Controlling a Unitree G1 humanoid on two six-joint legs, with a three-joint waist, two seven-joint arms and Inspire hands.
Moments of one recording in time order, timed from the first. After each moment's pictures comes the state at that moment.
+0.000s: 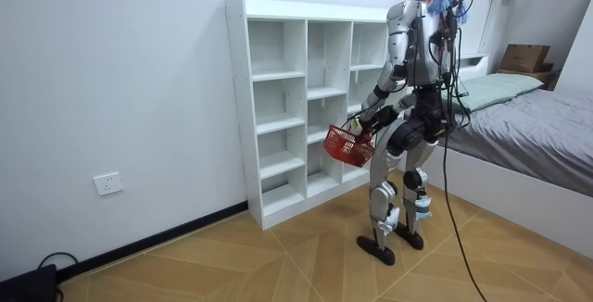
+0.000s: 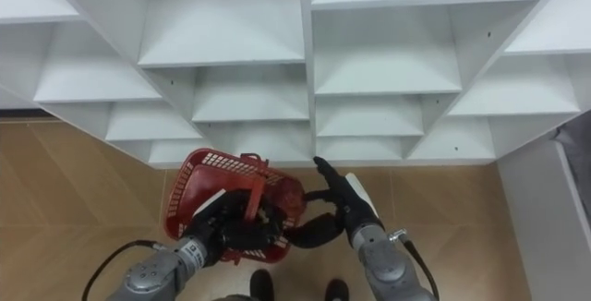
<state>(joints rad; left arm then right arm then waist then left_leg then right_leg) -0.08 0.14 -0.34 0.69 -0.24 -0.13 -0.23 -0.11 -0.19 0.33 0.70 -0.01 -0.15 0.01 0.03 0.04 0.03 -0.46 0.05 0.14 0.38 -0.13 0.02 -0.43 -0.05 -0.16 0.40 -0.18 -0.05</state>
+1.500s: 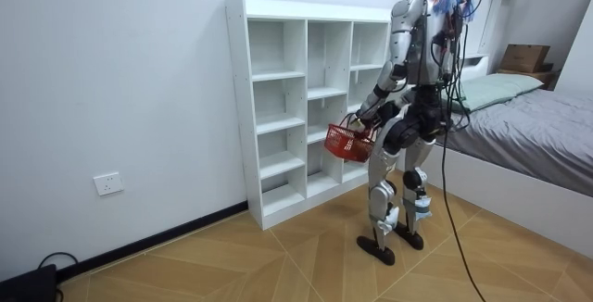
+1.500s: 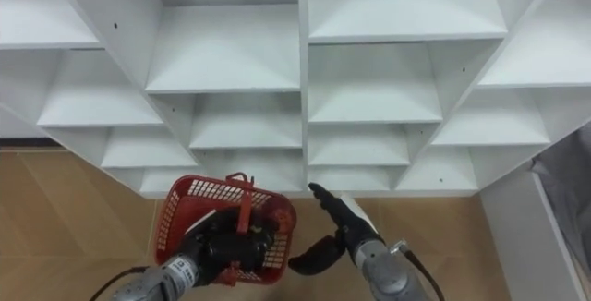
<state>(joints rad) -0.04 0.19 -0.40 0.77 -0.61 -0.12 -0.34 -0.10 -0.22 0.38 0.74 -0.09 -0.15 0.09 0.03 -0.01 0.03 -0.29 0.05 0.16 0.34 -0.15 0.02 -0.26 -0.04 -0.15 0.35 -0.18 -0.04</state>
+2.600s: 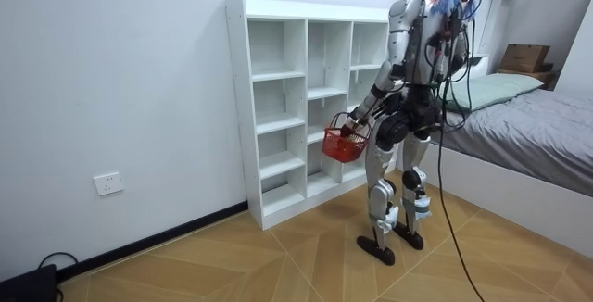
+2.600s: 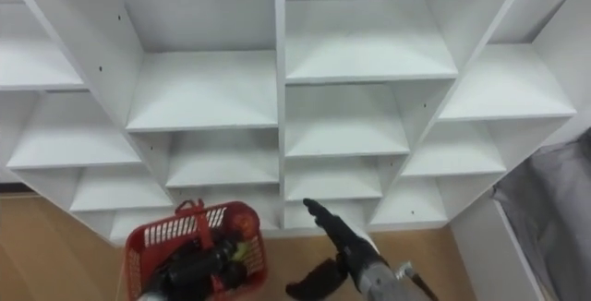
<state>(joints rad) 0.12 0.23 -0.29 0.78 -0.91 -0.05 -0.40 0.15 -0.26 0.27 0.50 -0.13 -0.09 0.14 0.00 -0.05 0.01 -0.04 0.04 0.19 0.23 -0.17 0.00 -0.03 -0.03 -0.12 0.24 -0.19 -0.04</state>
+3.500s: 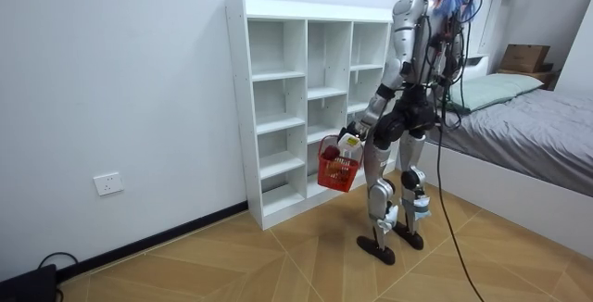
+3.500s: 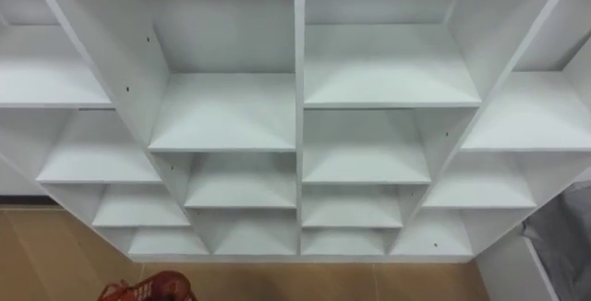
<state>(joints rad) 0.23 0.22 -0.04 1.01 -0.91 -0.06 -0.29 0.20 -0.22 0.05 1.03 0.05 -0.11 -0.08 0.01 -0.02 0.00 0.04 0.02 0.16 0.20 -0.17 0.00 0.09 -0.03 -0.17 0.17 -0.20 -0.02</state>
